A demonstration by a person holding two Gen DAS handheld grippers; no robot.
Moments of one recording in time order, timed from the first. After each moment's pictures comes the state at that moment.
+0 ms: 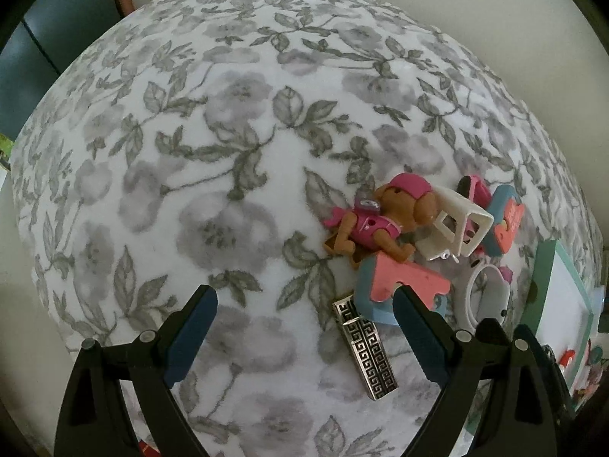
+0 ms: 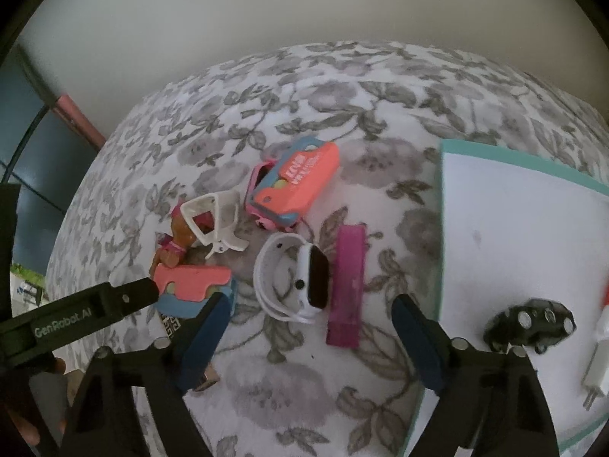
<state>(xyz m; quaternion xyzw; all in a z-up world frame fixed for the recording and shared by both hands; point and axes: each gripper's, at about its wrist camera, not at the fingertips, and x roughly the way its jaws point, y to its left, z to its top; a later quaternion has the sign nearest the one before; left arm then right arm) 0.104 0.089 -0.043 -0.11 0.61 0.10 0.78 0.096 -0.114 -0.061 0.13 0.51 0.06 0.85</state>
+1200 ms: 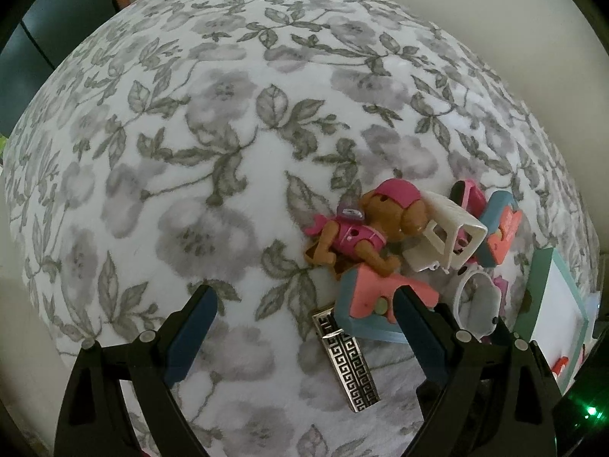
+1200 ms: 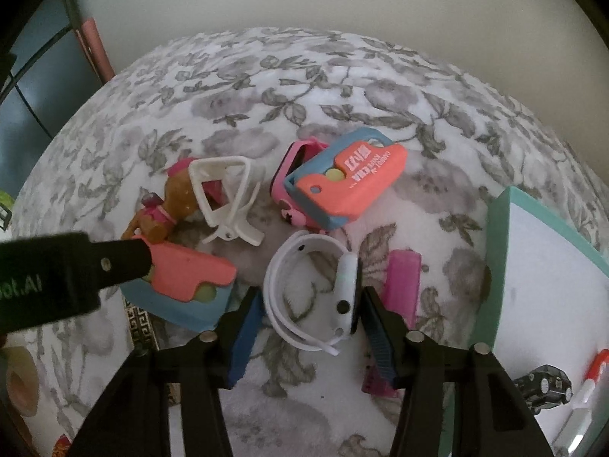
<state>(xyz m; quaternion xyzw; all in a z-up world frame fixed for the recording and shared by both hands) 0.129 0.080 -0.050 -0.11 0.62 0.08 0.78 0.113 -0.074 -0.079 0.00 0.52 0.08 0.85</state>
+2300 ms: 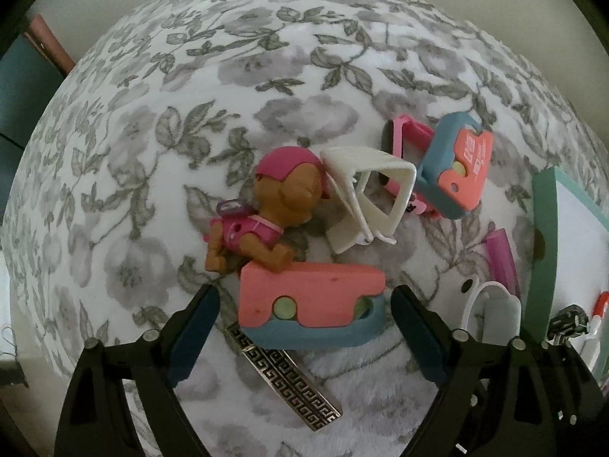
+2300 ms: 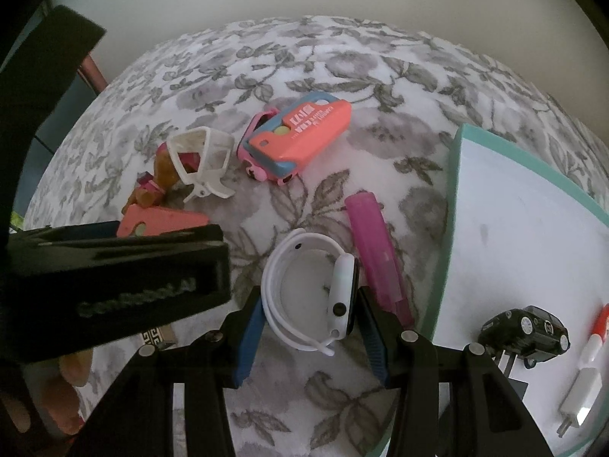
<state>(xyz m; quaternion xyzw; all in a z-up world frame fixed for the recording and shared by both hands) 0.153 -0.017 -0.092 0.03 0.62 0.02 0.78 0.086 -0.107 -0.076 0.05 0.54 0.08 0.83</state>
